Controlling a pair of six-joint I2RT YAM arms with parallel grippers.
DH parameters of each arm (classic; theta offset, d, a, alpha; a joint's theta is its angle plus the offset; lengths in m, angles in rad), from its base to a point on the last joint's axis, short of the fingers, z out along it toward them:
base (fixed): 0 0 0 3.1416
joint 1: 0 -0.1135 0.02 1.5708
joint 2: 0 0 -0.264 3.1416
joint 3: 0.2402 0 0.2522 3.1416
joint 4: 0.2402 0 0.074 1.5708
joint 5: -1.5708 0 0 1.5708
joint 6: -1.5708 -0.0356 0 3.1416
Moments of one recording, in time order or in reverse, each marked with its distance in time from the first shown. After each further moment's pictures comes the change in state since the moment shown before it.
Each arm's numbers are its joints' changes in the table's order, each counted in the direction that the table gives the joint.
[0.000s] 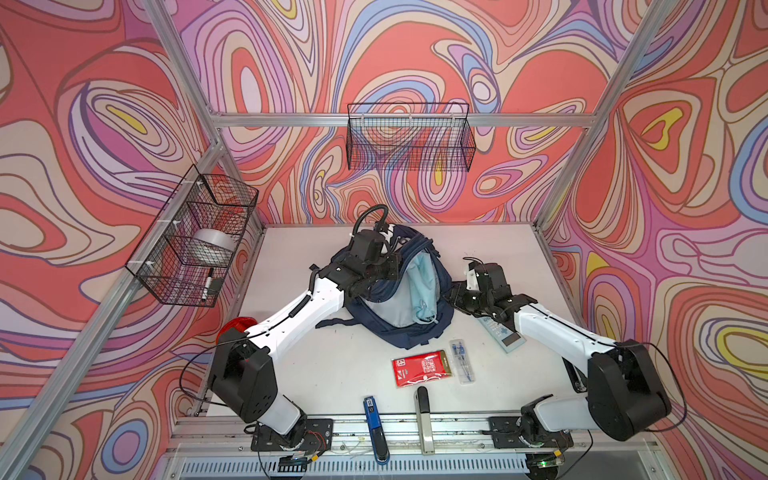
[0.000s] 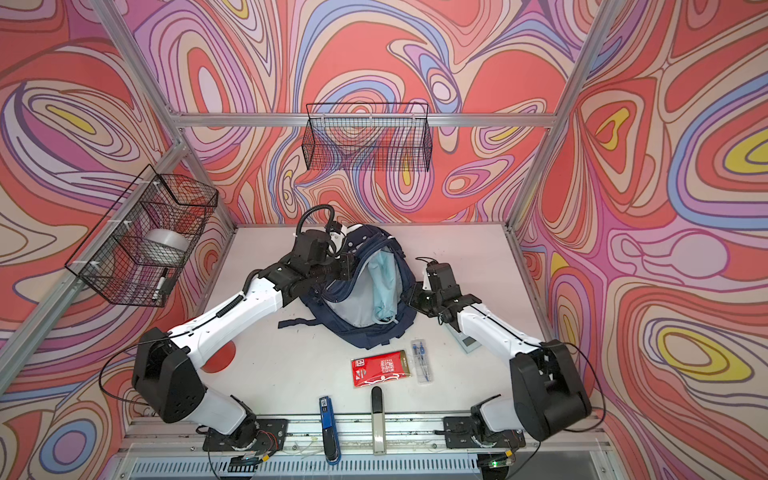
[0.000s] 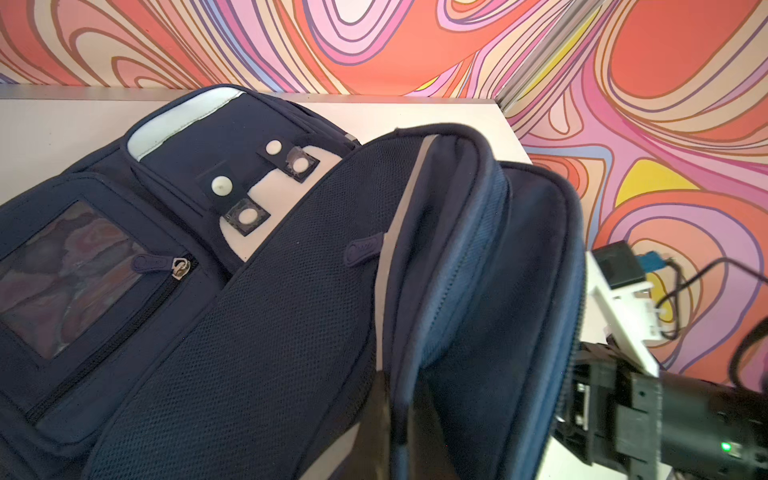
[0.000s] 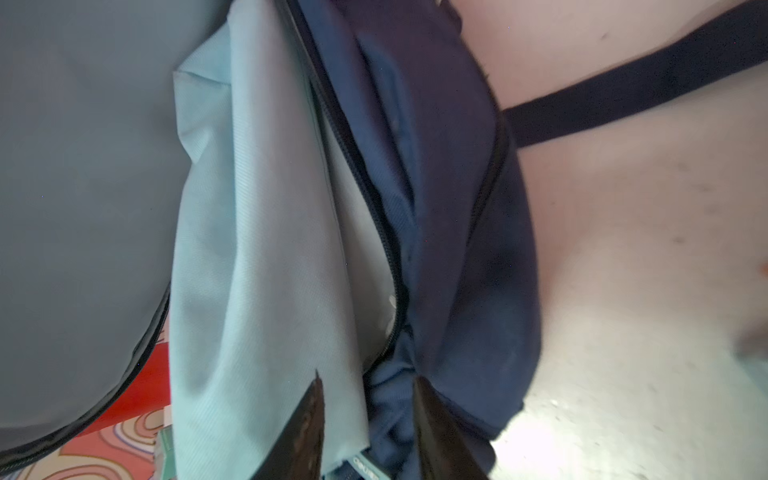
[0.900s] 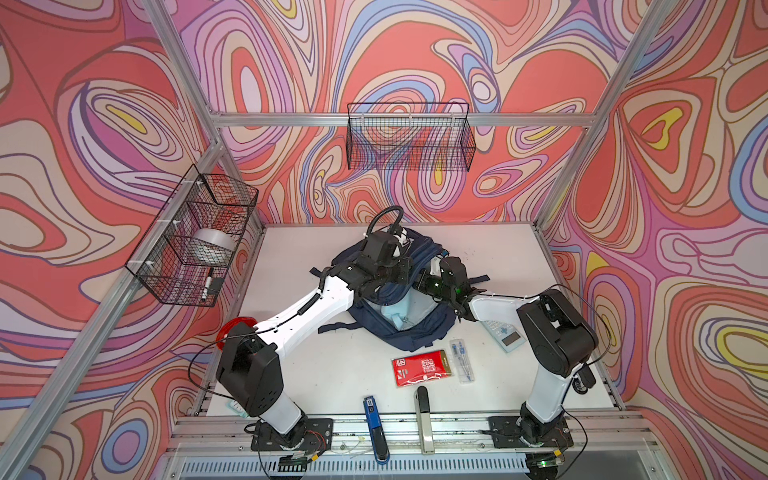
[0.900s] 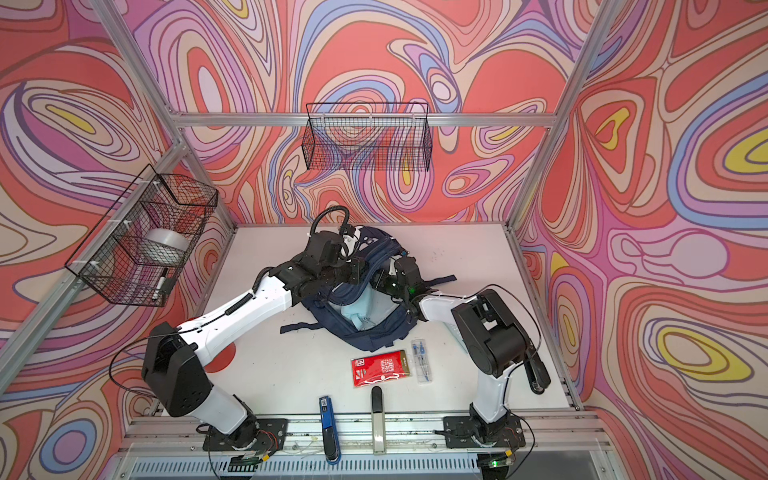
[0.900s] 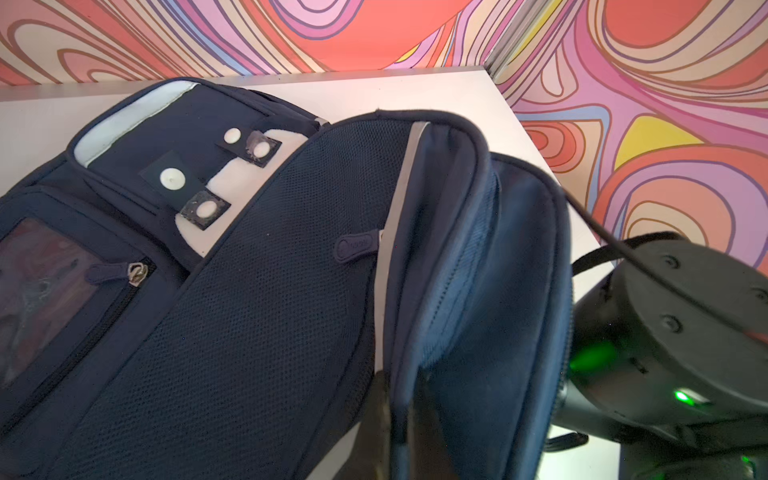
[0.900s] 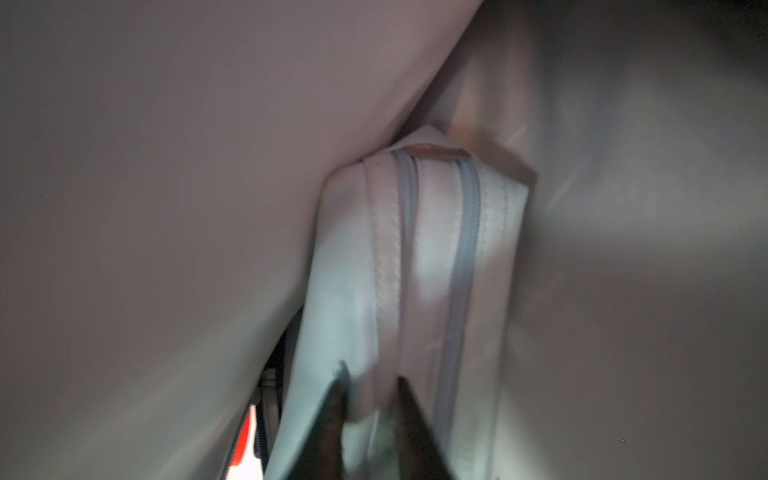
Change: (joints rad) left arm 0.070 0.043 0.045 0.045 0.025 -0.028; right arm -0.144 0.420 0.160 -0.611 -0.034 -0.150
